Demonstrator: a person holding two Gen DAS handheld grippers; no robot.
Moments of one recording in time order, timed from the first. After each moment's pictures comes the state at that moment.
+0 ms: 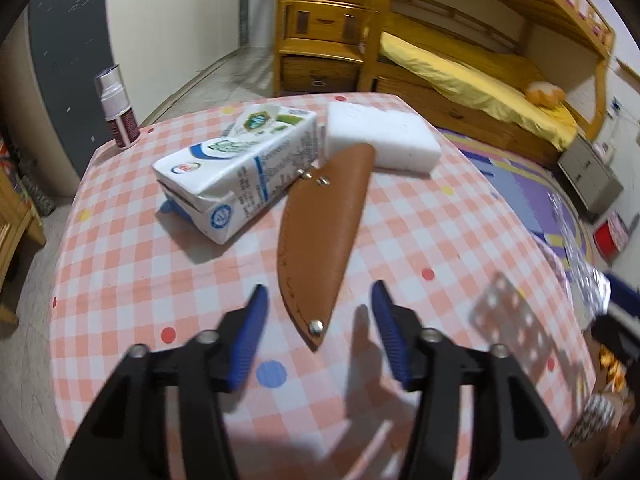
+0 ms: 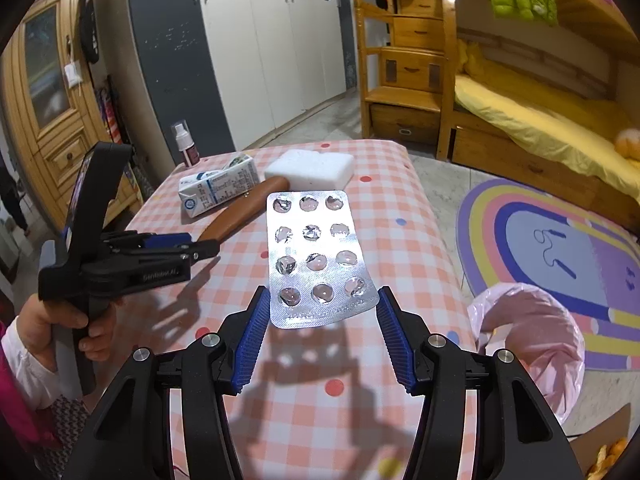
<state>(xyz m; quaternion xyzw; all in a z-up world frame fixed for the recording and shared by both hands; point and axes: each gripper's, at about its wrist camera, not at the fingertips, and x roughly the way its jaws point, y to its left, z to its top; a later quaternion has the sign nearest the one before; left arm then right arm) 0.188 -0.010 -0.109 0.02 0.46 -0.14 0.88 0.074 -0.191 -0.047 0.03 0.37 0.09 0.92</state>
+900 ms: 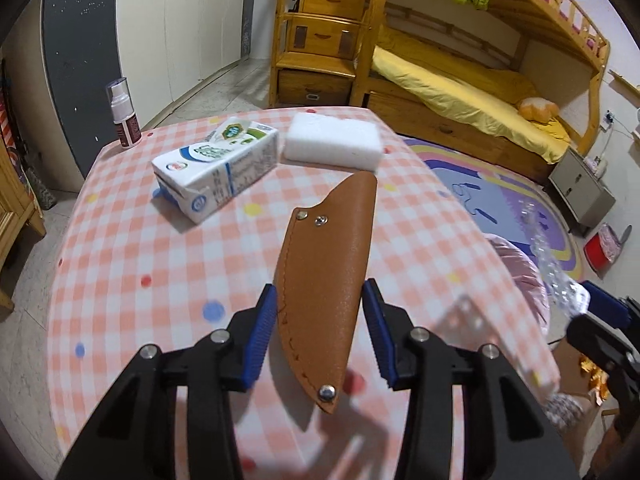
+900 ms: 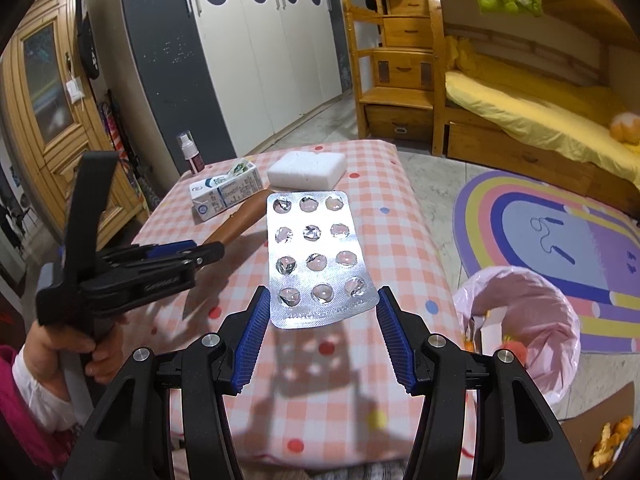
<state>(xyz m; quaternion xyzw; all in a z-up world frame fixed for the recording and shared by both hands) 0.127 -0.036 -0.084 0.00 0.44 -0.15 0.89 0.034 -0.212 -0.031 0.06 0.37 0.08 0.92</state>
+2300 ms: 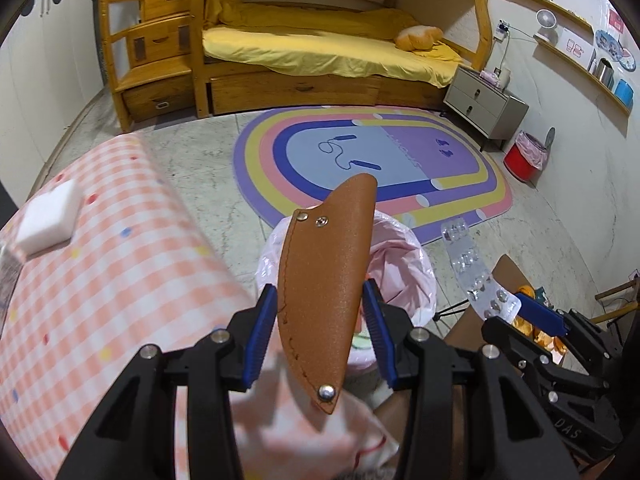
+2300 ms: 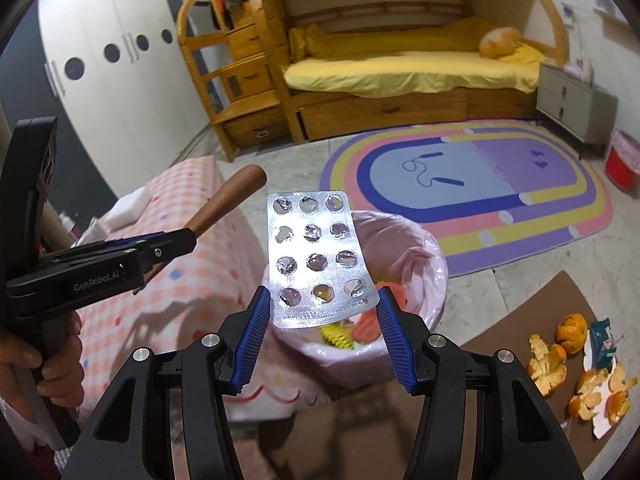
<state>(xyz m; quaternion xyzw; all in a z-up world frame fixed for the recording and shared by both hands) 0.106 -0.298 -0.079 0.10 0.45 -0.33 0.82 -0.031 -0.413 -0.074 0.18 0.36 -0.12 0.91</state>
